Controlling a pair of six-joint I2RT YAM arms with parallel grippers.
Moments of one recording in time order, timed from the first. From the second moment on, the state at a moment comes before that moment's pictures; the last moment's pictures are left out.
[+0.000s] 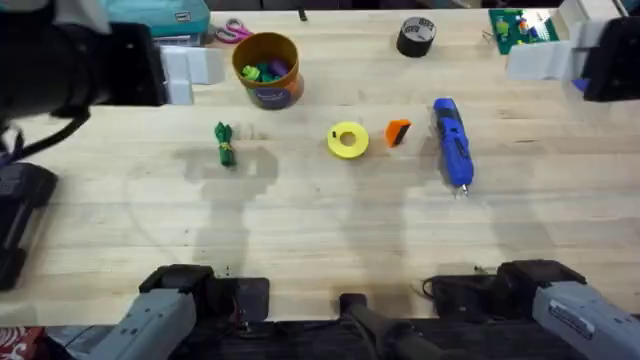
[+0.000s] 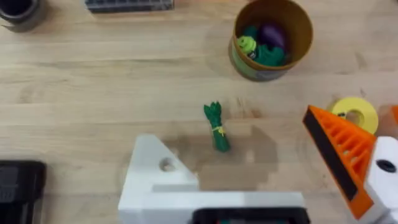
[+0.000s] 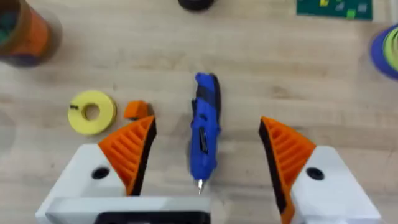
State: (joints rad) left arm 0.00 0.94 1.18 -0.99 0.00 0.00; right arm 0.00 0.96 1.23 -1.06 -0.03 0.01
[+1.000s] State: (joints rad) left arm 0.12 1.30 1.18 -1.17 0.01 -0.17; right arm 0.00 1.11 1.26 -1.18 -0.03 0.01
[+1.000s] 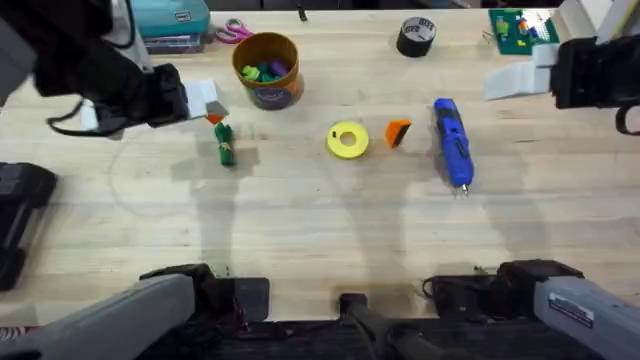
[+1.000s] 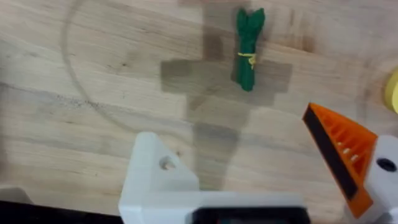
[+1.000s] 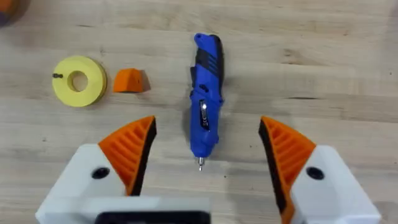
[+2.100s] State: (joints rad) left arm 0.12 1.72 1.08 -0.89 0.06 -0.18; right arm 0.00 1.11 1.26 -1.18 -0.03 0.01
